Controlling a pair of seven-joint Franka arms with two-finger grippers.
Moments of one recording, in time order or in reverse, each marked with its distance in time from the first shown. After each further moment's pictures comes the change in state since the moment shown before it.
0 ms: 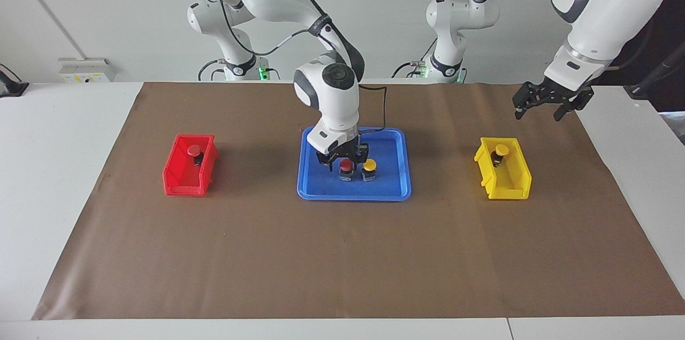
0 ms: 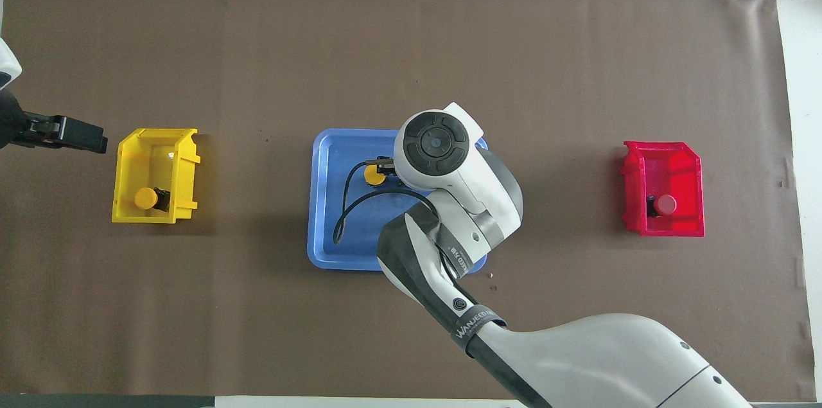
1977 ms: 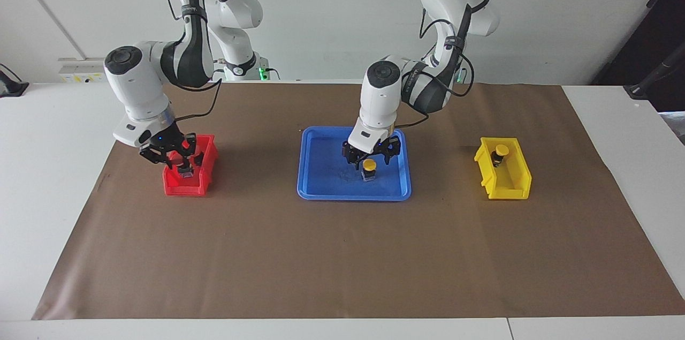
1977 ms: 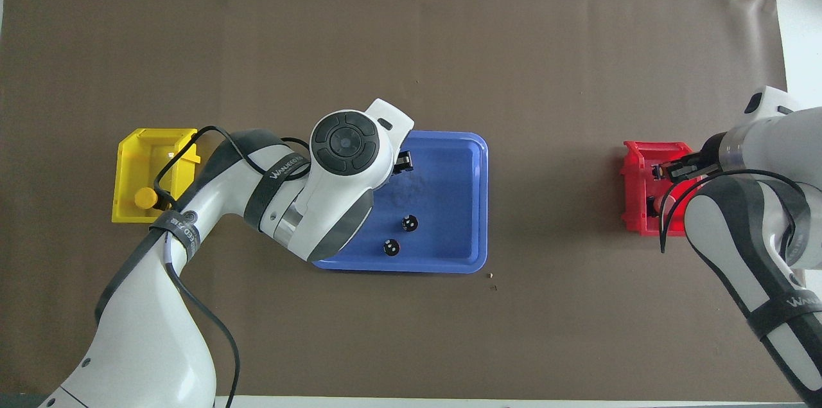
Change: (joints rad) left arm -0.570 0.379 -0.013 -0.107 0.024 0.514 -0.893; right arm -0.698 -0.395 -0.023 -0.488 -0.013 0.137 -1.075
